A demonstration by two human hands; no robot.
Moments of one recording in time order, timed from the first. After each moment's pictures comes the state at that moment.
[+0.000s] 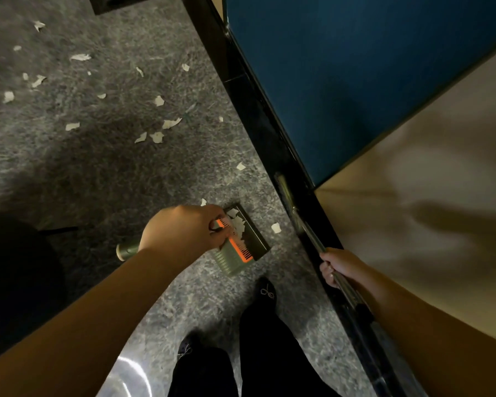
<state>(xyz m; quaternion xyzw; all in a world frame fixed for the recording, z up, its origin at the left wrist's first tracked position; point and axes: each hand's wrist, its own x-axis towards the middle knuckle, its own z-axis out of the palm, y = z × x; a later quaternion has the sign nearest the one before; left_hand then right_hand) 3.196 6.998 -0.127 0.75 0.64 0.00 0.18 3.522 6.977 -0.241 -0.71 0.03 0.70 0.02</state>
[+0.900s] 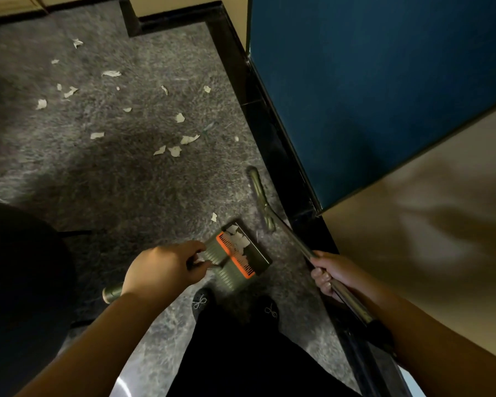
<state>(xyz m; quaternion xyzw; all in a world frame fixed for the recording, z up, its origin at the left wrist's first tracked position) 3.135 6.946 -0.109 0.73 0.66 0.11 0.15 3.464 7.001 -0.181 -0.65 -0.02 0.76 0.07</state>
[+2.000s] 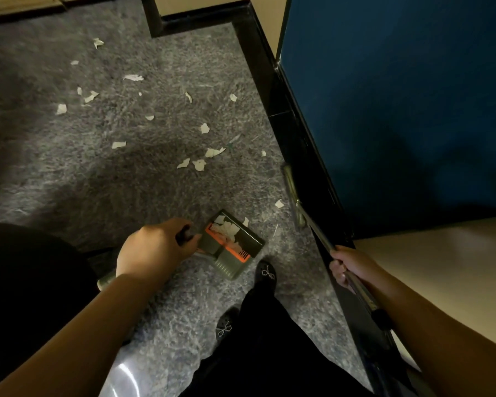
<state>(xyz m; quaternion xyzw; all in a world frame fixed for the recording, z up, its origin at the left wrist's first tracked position) 2.978 7.091 -0.129 0.63 0.75 0.10 0.16 3.359 7.146 -0.217 -0.69 -0.02 0.72 0.06</state>
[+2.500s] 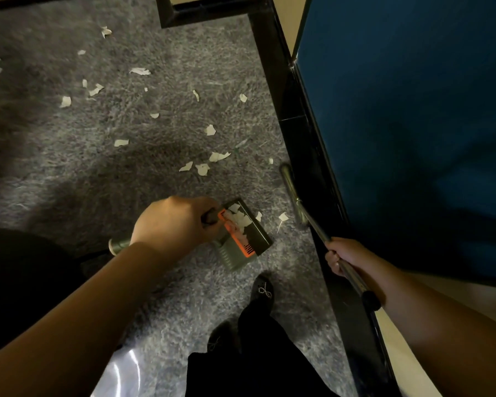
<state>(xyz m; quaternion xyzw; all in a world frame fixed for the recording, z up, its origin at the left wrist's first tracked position) 3.011 7.230 -0.132 0.70 0.70 0.06 0.14 3.350 7.285 -0.255 -0.71 -0.10 0.70 -0.01</state>
